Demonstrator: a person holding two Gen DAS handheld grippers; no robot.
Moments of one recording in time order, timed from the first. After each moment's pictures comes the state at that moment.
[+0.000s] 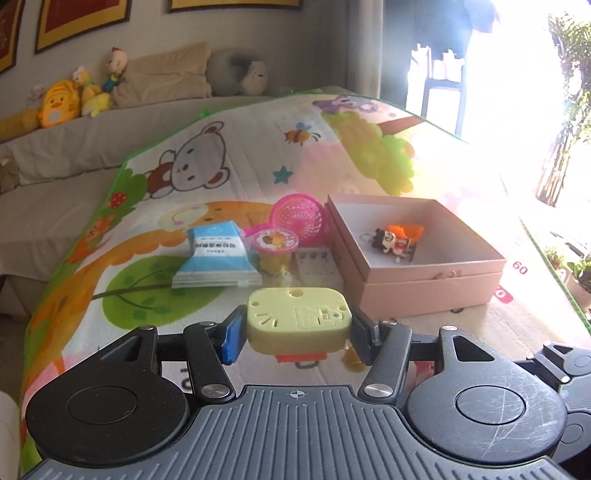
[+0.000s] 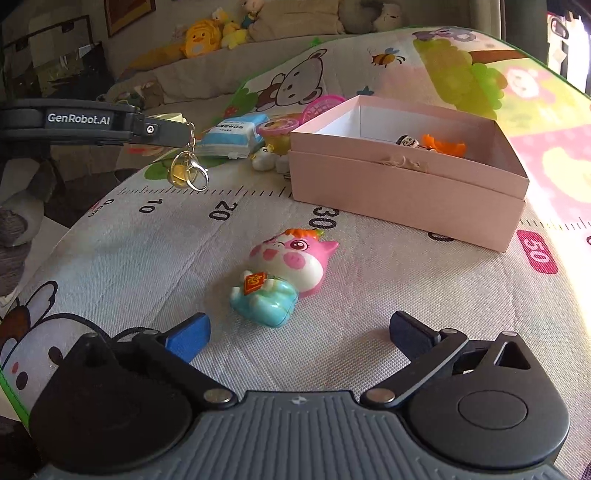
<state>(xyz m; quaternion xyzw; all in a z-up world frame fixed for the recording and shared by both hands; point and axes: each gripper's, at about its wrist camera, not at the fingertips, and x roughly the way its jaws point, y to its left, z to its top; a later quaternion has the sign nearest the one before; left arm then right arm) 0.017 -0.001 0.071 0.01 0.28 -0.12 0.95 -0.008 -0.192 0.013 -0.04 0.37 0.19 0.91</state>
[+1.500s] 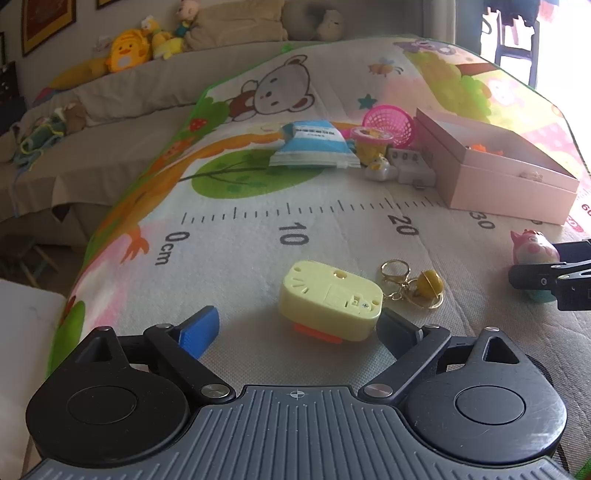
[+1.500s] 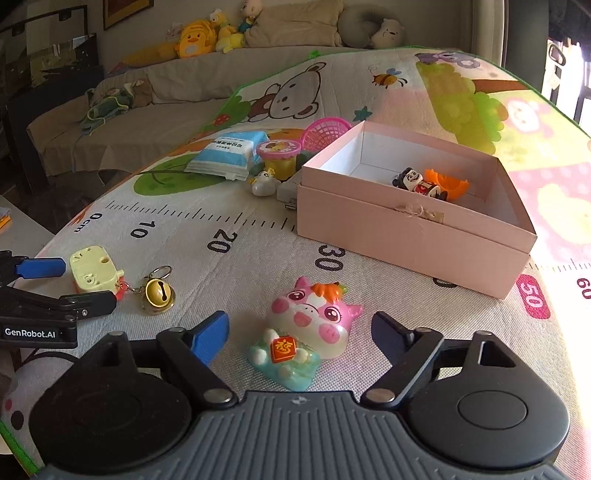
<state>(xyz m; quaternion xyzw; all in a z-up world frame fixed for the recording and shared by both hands) -0.028 0.043 0.010 0.01 0.35 0.01 0.94 0.015 -0.171 0.029 -0.05 0.37 0.15 0.92</state>
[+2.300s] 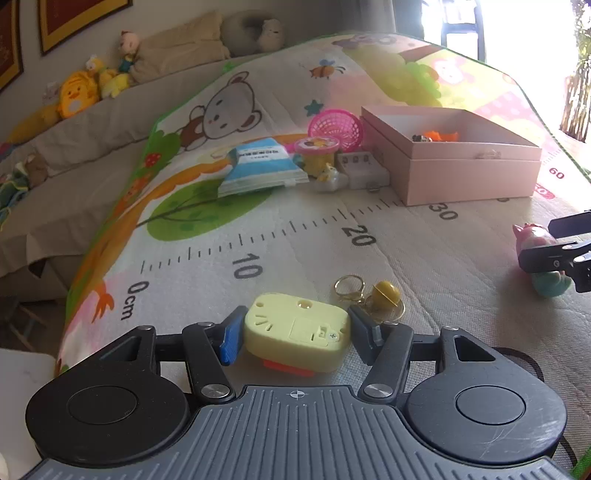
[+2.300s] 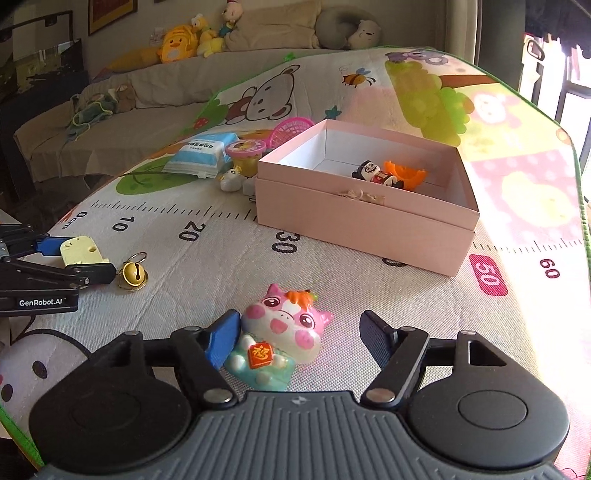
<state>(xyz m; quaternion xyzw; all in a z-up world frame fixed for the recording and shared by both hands) -0.020 0.020 0.017 0.08 0.33 -0.06 0.94 -0.003 -0.202 0.035 -0.04 0.36 0.13 0.92</state>
